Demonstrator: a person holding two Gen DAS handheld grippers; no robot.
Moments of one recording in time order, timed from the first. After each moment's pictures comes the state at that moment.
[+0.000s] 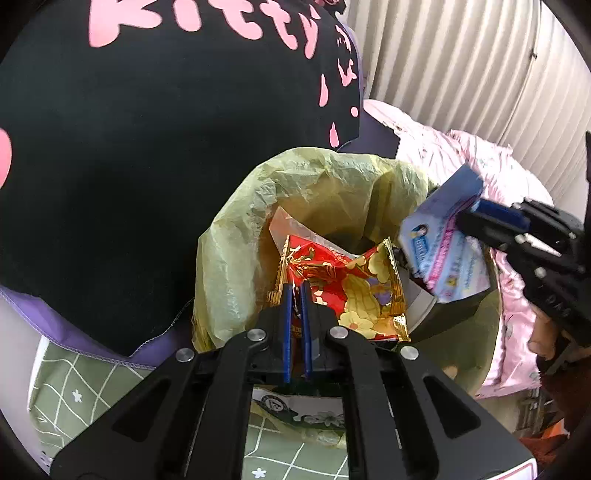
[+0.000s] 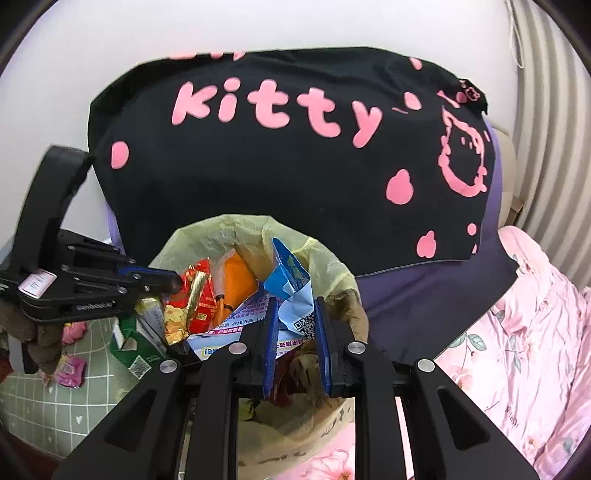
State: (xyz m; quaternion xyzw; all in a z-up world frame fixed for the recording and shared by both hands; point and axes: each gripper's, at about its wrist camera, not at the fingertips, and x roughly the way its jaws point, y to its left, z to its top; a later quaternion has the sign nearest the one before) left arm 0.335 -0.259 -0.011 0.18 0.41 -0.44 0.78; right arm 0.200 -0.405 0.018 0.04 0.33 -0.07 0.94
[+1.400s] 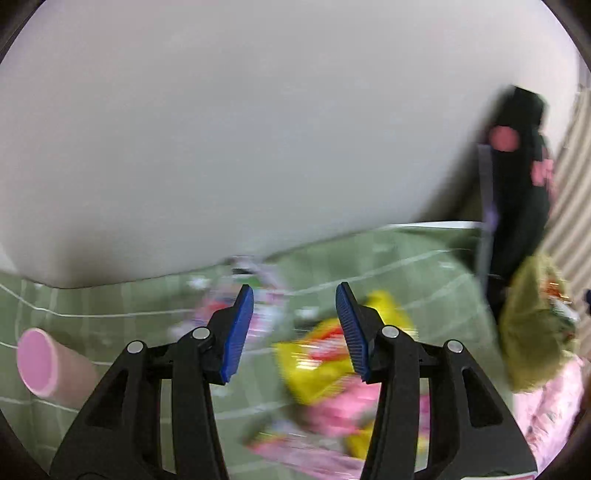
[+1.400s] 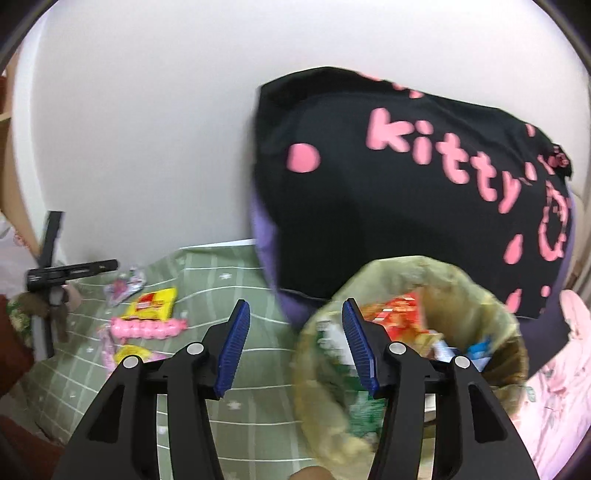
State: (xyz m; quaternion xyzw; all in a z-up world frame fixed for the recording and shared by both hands) left arm 0.345 0.163 -0.051 -0.09 0.37 -0.09 0.92; right arm 0.200 -0.248 0.039 -0.02 0.29 0.08 0.95
